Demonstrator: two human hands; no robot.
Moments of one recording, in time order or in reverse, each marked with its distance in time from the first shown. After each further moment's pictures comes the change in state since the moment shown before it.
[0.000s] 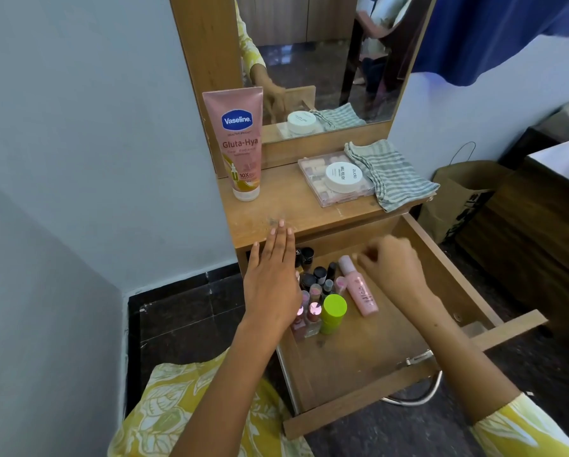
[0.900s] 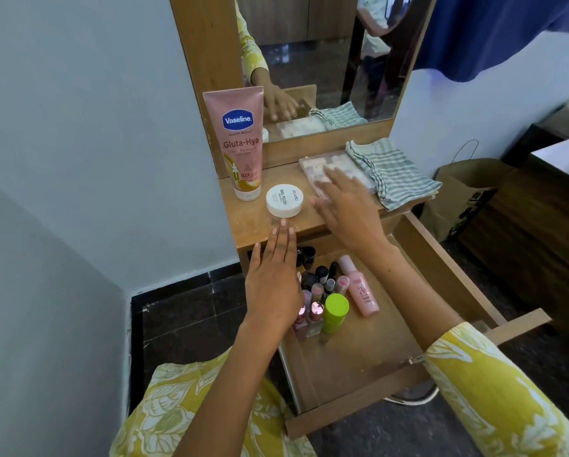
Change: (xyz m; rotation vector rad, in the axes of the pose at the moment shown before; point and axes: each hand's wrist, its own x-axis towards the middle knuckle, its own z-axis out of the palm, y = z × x) left_hand -0.001 0.000 0.001 -0.031 0.030 0.002; right_hand 0.060 -0.055 0.004 -0.032 0.225 -0.482
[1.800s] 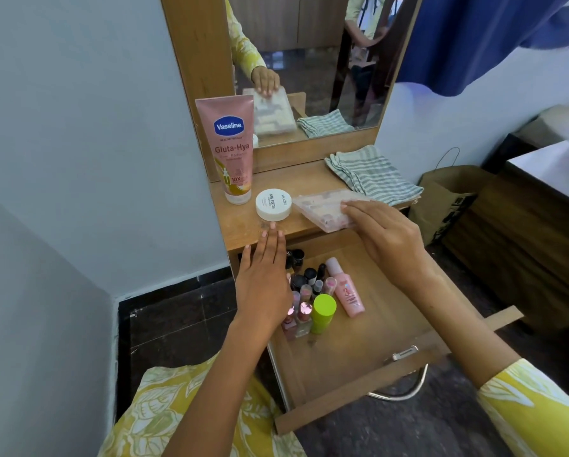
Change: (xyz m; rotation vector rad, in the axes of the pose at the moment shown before) left_hand 0.001 0.000 -0.001 0.024 -0.024 0.001; right_hand -0.064 0.037 -0.043 -0.072 0.419 -0.385
